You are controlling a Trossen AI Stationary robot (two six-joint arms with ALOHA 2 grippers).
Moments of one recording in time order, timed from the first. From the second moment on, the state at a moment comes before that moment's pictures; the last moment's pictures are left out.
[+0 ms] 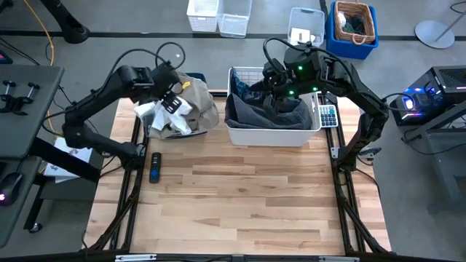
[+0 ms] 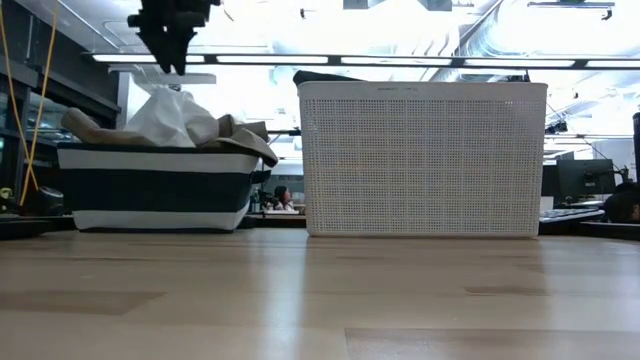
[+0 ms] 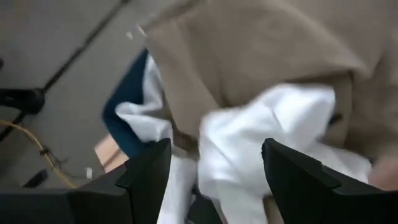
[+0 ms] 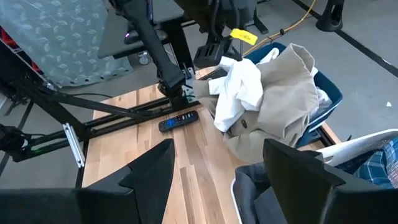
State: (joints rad) left arm 0.52 1.34 1.60 -1.48 -0.50 -0.23; right arm -0.21 1.71 2.34 -1.13 -0.11 0.17
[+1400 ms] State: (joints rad) left arm 0.00 0.14 0.01 0.50 -0.26 -0.49; right arm 0.42 0.90 1.01 -0.56 0.56 0.84
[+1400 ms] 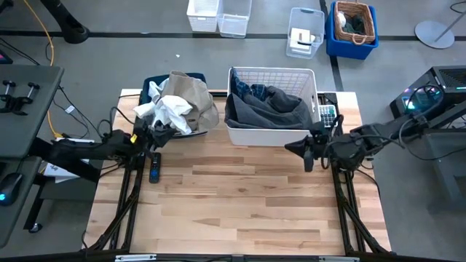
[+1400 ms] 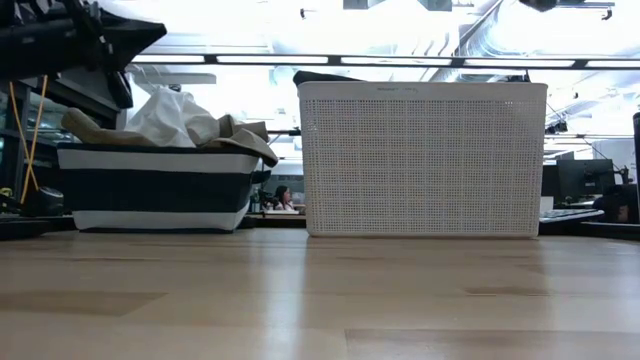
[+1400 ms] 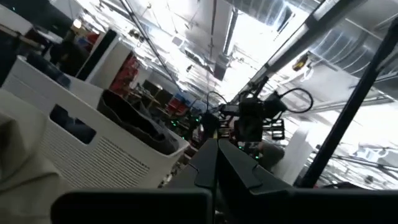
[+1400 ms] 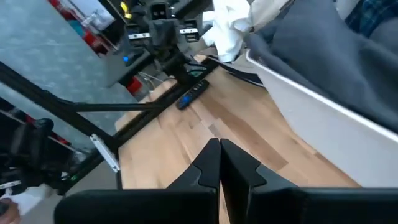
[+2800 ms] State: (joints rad) left arm 0.00 0.14 0.01 0.46 -0.22 -0.57; right arm 0.12 0.38 0.01 0.31 0.13 0.49
